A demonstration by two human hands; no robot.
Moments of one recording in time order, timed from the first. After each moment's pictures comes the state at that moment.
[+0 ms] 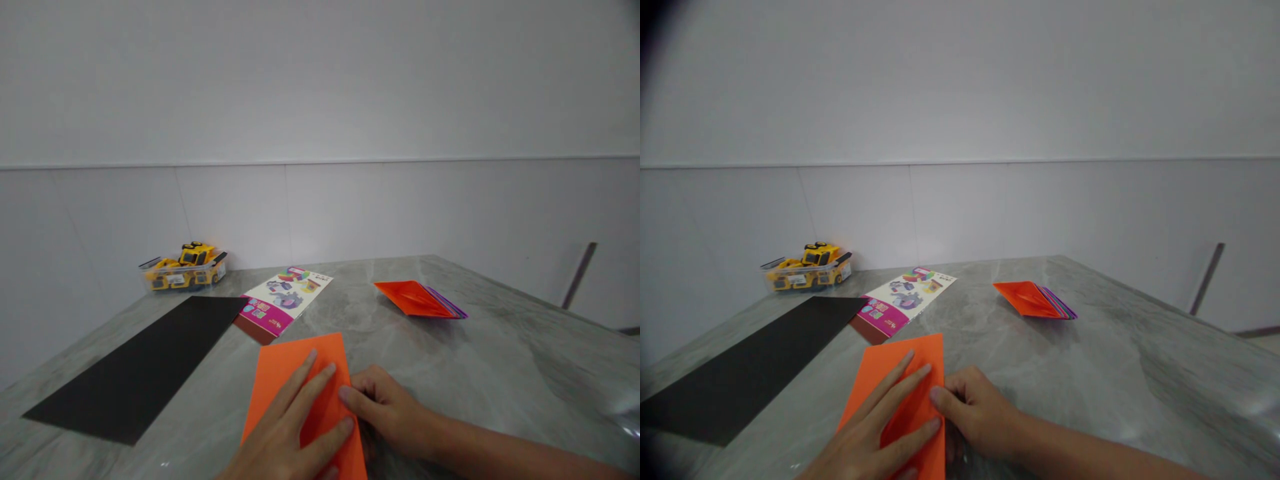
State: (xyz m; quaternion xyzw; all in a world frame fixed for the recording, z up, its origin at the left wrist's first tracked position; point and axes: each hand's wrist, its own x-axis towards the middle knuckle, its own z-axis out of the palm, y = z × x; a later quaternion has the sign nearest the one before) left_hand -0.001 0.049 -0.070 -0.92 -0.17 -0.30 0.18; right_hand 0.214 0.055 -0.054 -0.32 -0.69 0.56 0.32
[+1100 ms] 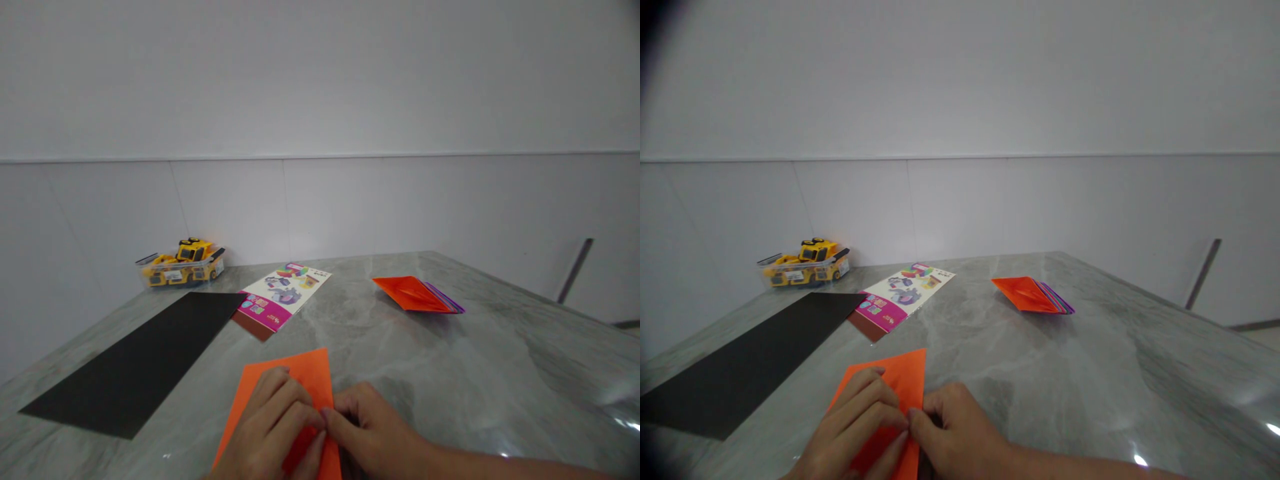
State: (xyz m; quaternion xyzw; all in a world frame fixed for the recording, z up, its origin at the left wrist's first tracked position) left_hand 0.010 0.034 -0.035 -0.87 -0.19 -0.45 0.06; right_hand 0.187 0.031 -0.049 -0.44 -0.69 0.50 0.28
